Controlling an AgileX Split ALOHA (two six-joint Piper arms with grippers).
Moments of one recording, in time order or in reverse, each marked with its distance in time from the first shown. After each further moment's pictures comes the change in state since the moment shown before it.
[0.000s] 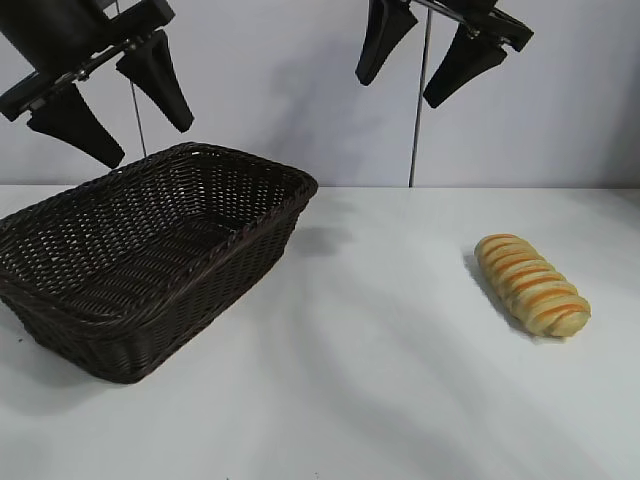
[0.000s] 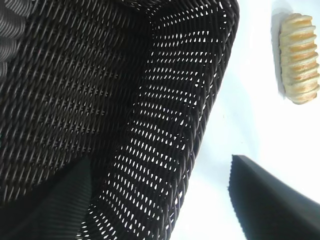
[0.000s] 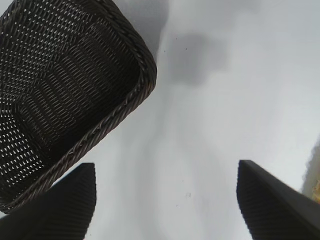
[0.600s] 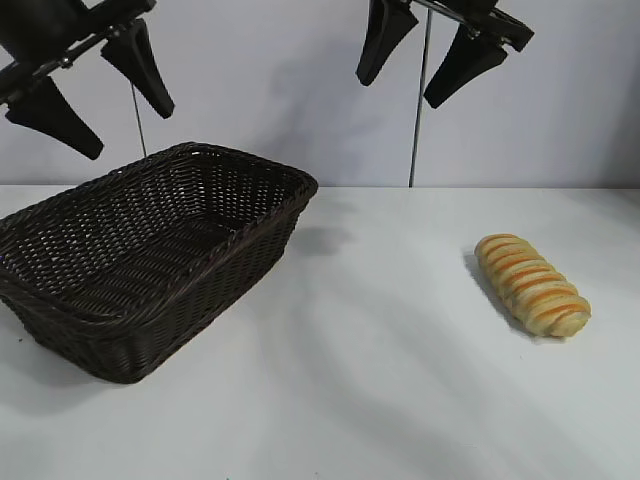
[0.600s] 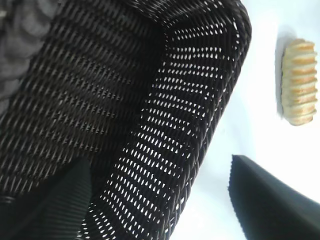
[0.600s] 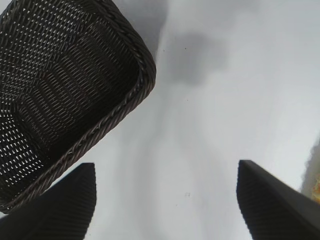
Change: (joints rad) left arm 0.046 -0.049 0.000 0.077 0.096 -0.105; right arm 0.000 0.000 0.000 -0.001 0.000 0.000
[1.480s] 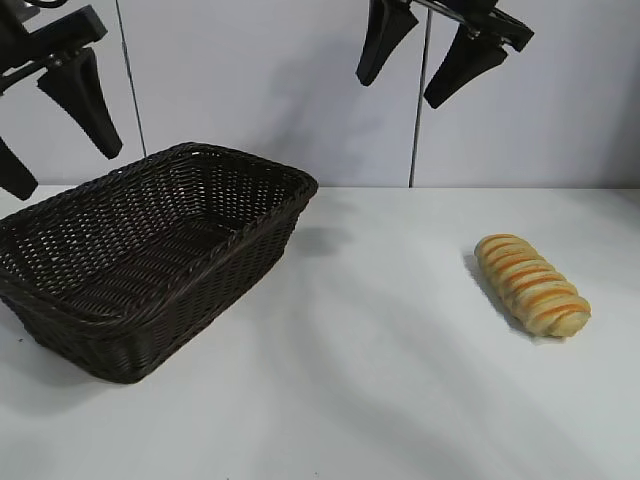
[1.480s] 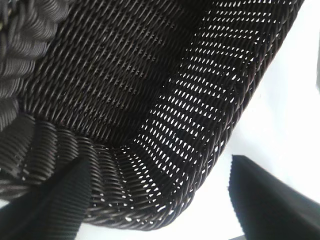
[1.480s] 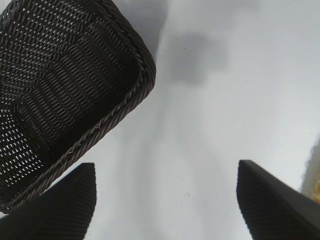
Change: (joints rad) left arm 0.000 -0.245 0.446 0.046 -0.242 -0.259; right arm 0.000 0.000 0.000 0.000 -0.001 0.000
